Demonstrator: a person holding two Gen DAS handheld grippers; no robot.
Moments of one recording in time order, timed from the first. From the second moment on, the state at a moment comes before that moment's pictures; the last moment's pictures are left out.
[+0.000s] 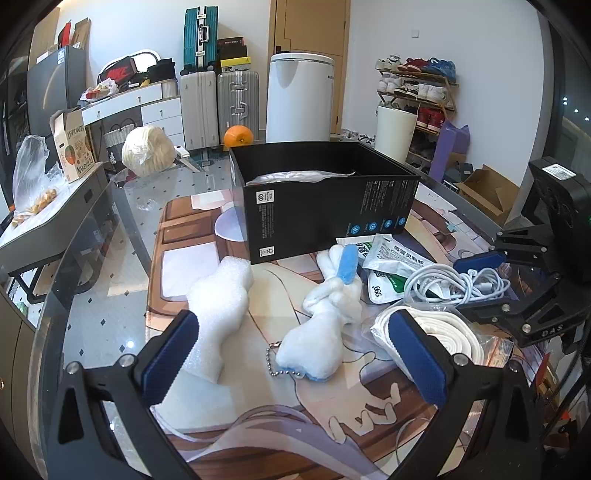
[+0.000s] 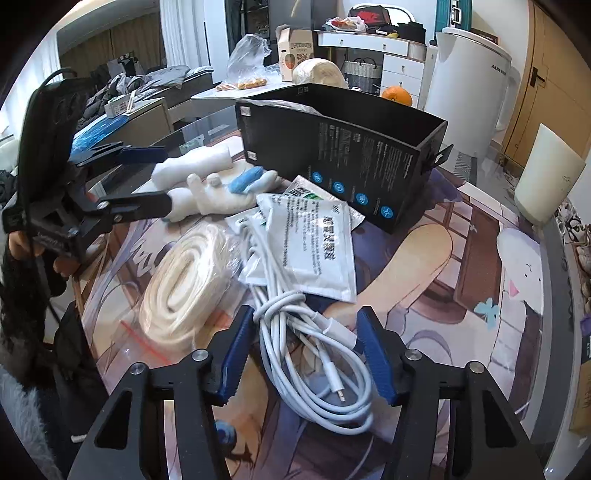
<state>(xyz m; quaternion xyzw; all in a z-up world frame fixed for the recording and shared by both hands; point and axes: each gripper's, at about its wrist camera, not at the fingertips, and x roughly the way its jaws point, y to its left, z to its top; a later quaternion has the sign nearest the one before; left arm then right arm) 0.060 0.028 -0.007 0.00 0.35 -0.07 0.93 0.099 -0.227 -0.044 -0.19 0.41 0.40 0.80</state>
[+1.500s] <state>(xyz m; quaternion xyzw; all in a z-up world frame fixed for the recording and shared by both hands) 0.067 0.024 -0.009 -0.01 0.37 -0.09 0.93 0.065 -0.260 -0.023 -0.14 0.35 0.43 0.82</state>
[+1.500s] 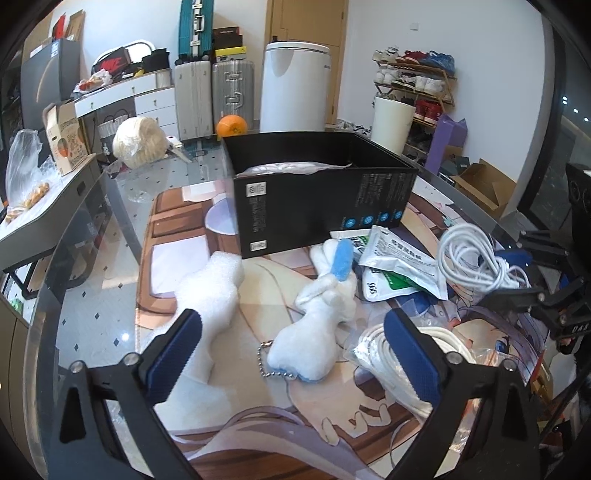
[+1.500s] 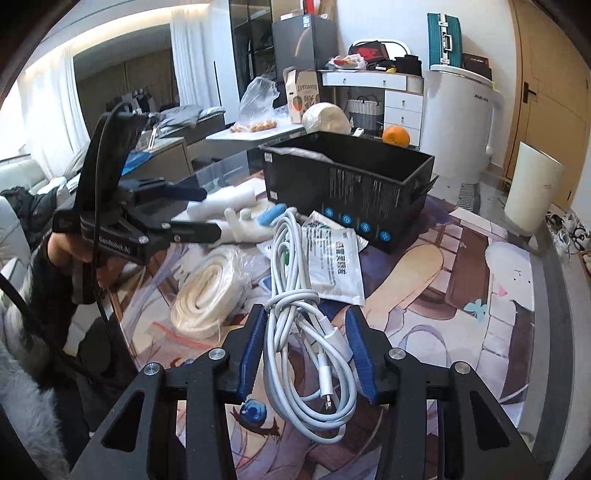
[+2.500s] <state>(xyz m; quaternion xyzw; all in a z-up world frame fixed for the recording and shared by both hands) 0.062 0.020 0.007 0.00 0.35 -0.12 0.93 0.074 -0.264 -0.003 -0.12 0.33 0.42 0.84</state>
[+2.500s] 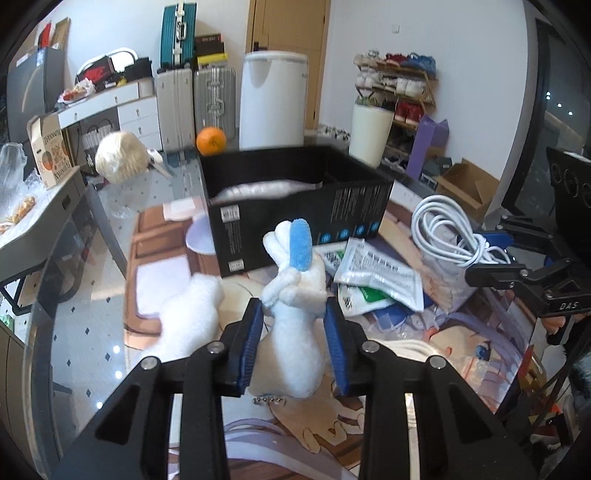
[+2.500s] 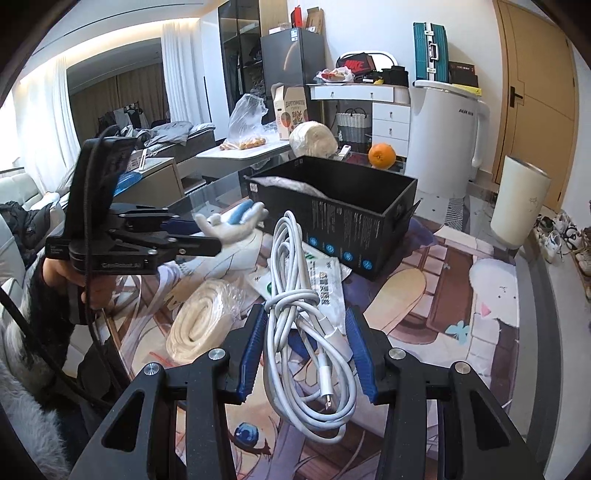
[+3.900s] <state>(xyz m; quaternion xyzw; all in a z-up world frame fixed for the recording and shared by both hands) 0.115 0.032 0.063 0.00 0.27 -0.10 0.96 0.154 -0.221 0.049 -0.12 0.31 0.38 0.87</state>
